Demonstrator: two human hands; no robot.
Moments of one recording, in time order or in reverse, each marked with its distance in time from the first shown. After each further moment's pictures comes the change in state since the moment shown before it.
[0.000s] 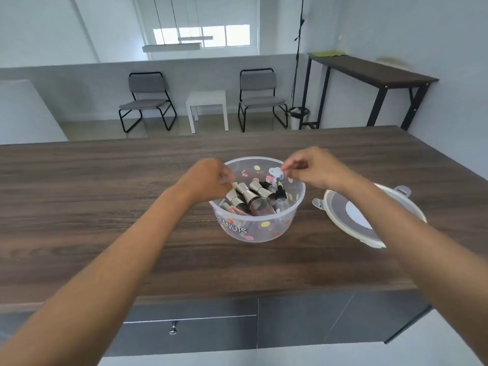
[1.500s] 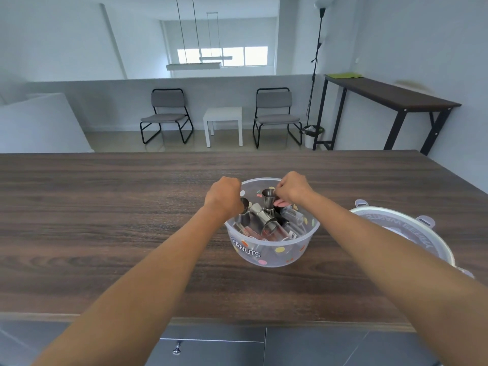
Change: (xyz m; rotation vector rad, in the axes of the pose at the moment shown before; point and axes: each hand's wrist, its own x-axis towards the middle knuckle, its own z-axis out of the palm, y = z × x) left_hand 0.029 -0.005 0.023 0.165 0.003 -0.191; right_hand 0.072 -0.017 0.067 0.202 -0.101 0.442
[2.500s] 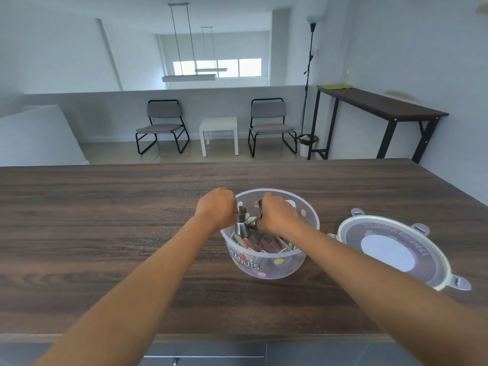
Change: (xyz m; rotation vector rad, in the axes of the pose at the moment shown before) left_hand -0.003 -0.009 -0.011 0.149 -0.023 0.047; right_hand -0.027 -0.002 0.038 -0.544 0.100 -0.230
